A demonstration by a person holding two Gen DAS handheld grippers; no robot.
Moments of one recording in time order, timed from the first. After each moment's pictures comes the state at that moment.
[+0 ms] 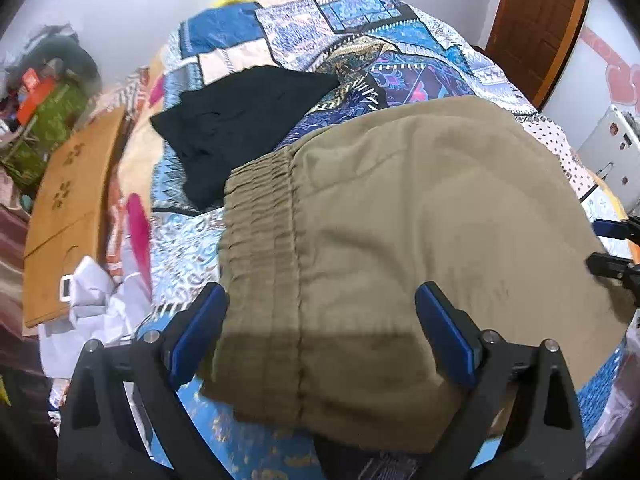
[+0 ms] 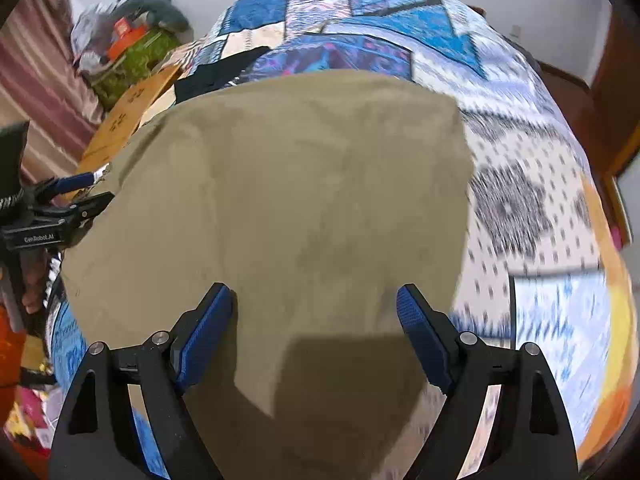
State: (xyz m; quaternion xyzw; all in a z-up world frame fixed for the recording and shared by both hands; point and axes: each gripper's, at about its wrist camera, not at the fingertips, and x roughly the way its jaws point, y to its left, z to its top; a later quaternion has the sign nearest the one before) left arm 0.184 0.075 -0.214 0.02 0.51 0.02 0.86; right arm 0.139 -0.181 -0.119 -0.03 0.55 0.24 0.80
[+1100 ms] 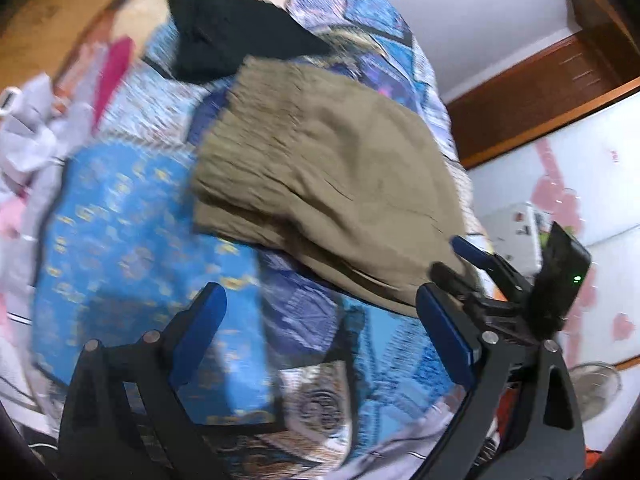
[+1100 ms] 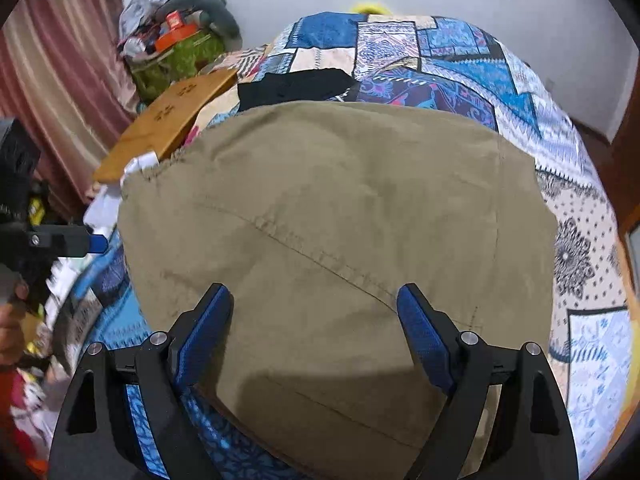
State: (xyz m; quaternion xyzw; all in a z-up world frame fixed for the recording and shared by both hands) left arm 0.105 0.121 -0.212 -0.30 0.53 -0.09 0.79; right arm 0.110 -0.087 -0.119 -0.08 0.48 0.30 0.82
